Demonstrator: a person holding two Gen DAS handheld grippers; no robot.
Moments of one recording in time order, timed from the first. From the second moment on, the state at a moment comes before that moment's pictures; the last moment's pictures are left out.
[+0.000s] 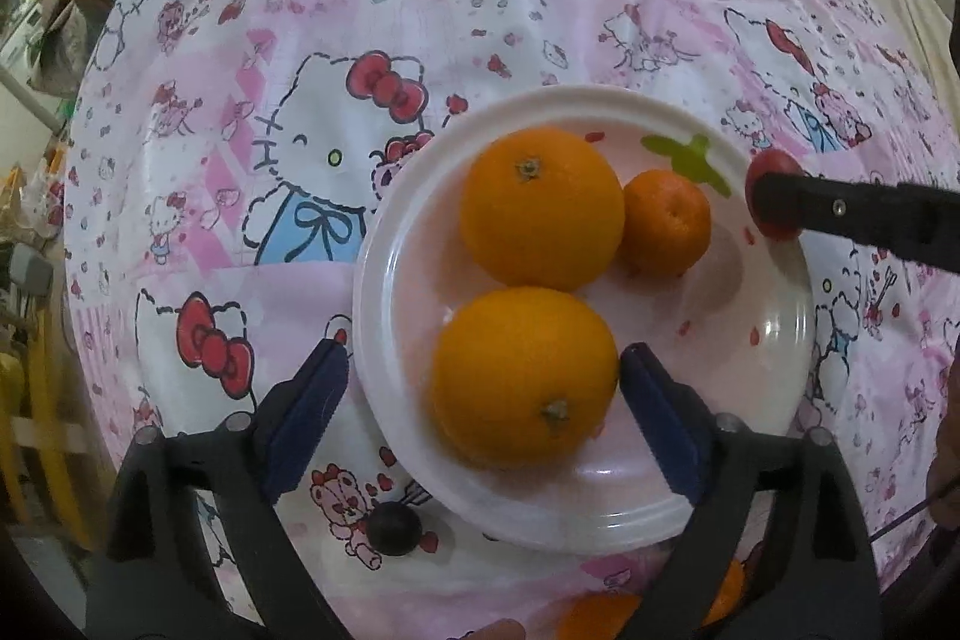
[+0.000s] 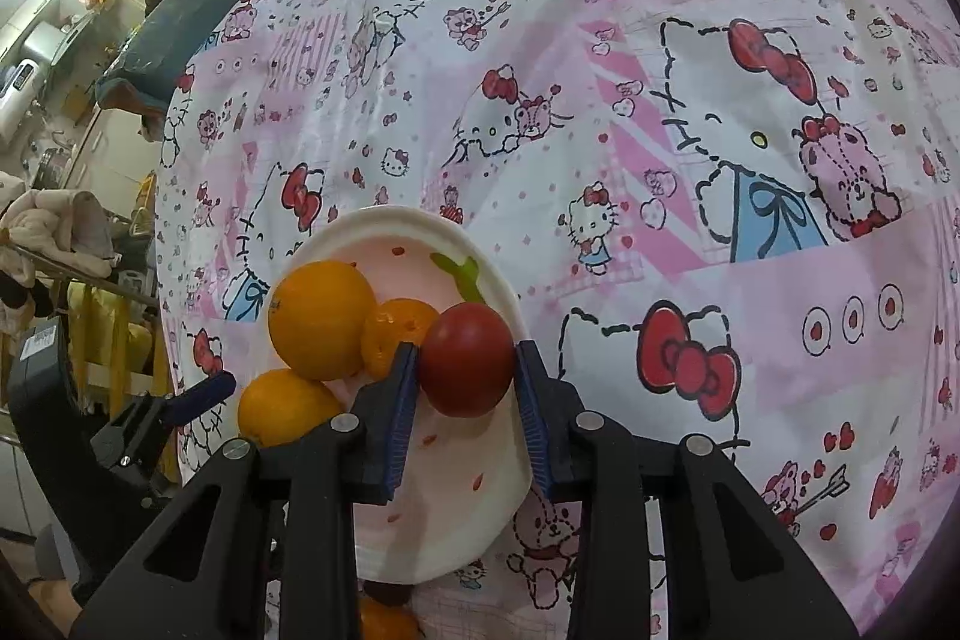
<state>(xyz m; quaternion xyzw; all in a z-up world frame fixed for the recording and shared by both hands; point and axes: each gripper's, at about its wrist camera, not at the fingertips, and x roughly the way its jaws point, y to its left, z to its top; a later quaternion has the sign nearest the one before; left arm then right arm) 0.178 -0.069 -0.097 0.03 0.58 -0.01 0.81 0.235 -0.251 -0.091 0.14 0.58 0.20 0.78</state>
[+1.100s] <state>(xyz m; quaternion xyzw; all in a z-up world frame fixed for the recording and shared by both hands) 0.135 0.011 -0.049 -0.08 0.55 0.03 0.83 0.189 -0.254 -0.048 0.13 0.55 0.20 0.80</state>
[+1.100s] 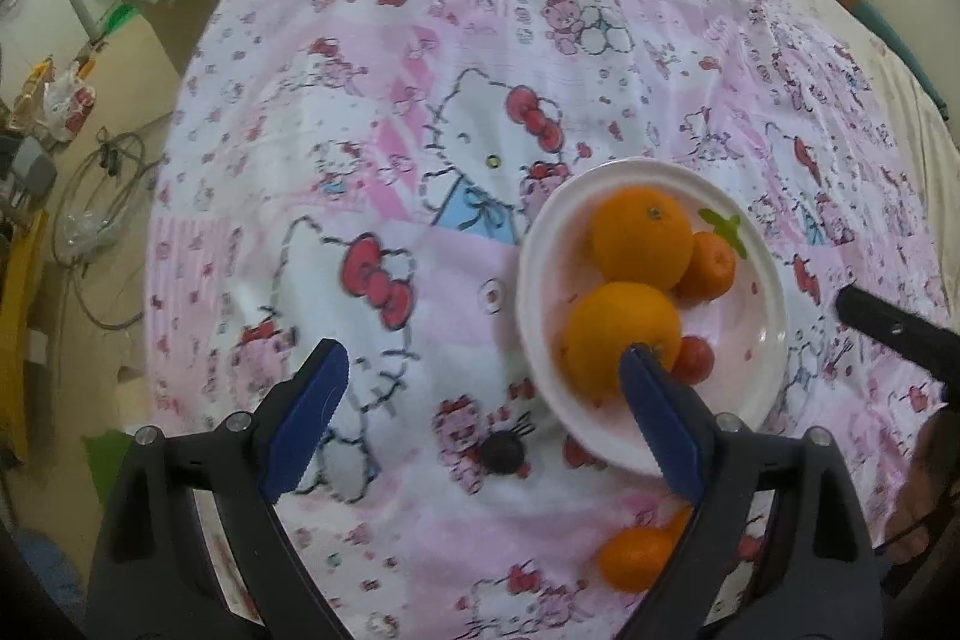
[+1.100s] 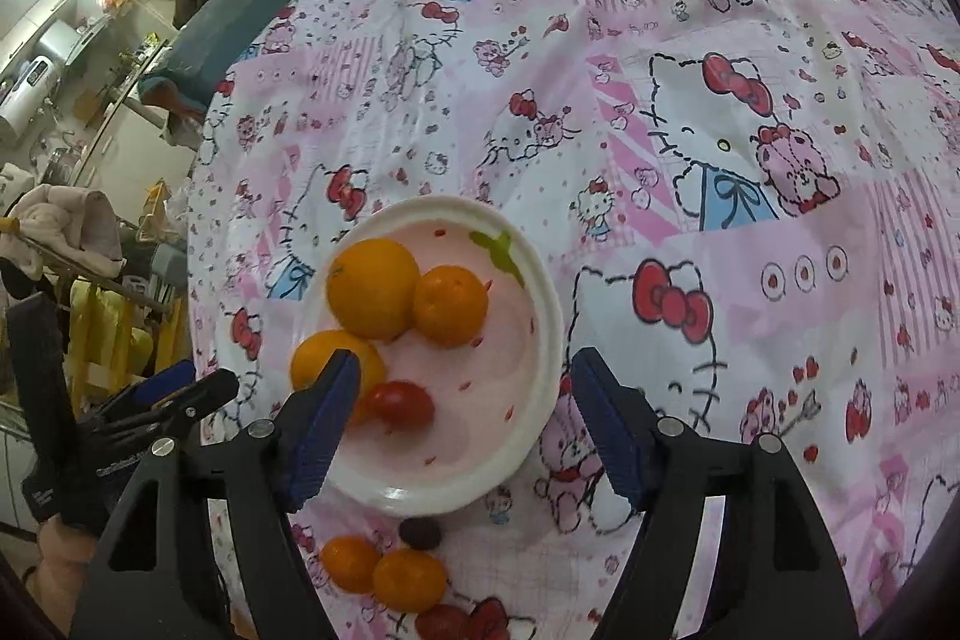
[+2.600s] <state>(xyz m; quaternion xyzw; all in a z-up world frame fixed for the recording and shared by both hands) 0.048 0.015 -0.013 -0.08 0.55 -0.02 0.83 0.085 -0.250 -0.088 0.11 0.64 0.20 0.74</state>
